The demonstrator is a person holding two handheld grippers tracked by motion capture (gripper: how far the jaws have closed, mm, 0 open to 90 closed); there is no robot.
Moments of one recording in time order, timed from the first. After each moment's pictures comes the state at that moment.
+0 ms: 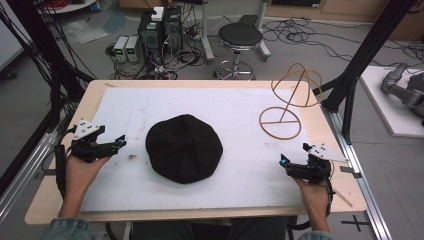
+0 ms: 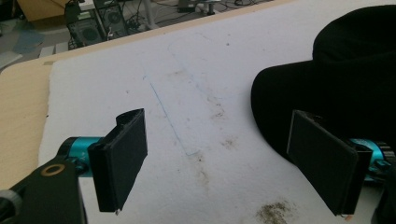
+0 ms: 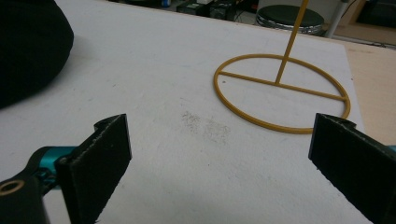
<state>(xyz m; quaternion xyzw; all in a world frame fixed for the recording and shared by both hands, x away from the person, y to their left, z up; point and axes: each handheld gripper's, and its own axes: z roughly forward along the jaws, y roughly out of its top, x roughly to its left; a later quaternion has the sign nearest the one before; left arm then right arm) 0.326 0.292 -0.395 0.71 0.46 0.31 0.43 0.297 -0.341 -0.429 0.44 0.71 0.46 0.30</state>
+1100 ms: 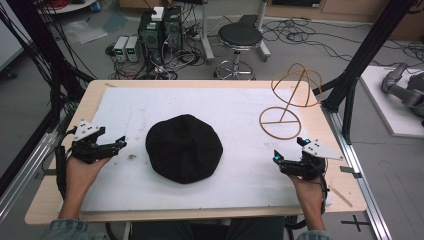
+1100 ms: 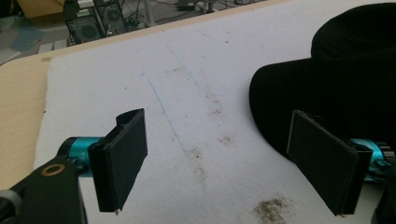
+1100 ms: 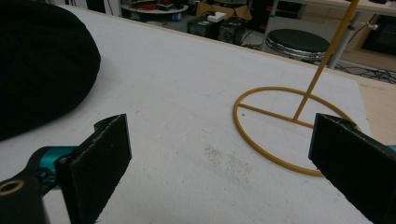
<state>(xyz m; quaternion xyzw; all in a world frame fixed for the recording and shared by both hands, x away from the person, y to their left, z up) 0.323 0.292 -0.397 0.71 0.46 0.31 0.43 0.298 -0.317 -0.410 0.40 0.71 0.48 0.32</state>
